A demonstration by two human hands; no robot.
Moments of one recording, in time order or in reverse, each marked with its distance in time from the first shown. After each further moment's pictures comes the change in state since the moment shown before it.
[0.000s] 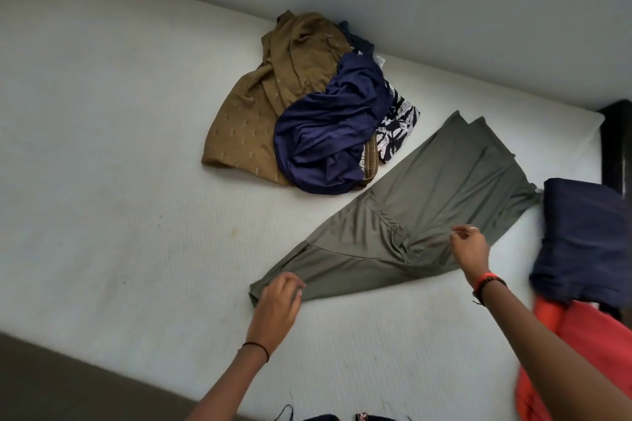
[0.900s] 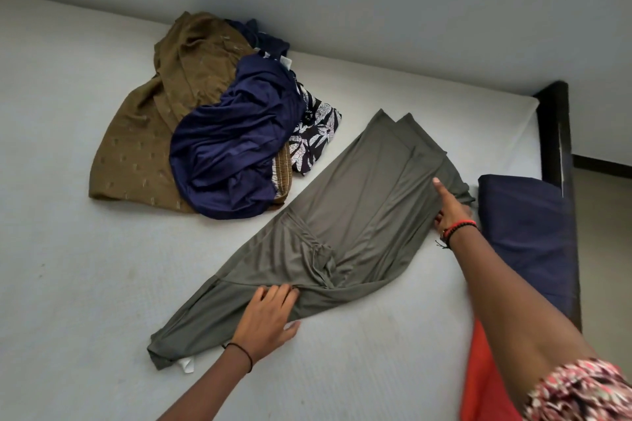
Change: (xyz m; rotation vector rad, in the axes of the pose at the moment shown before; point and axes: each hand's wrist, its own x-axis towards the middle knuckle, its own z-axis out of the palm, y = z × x) left_hand 0.083 0.074 0.106 0.562 -0.116 0.437; right_hand 0.181 0.021 -0.059 0.919 -0.022 0.440
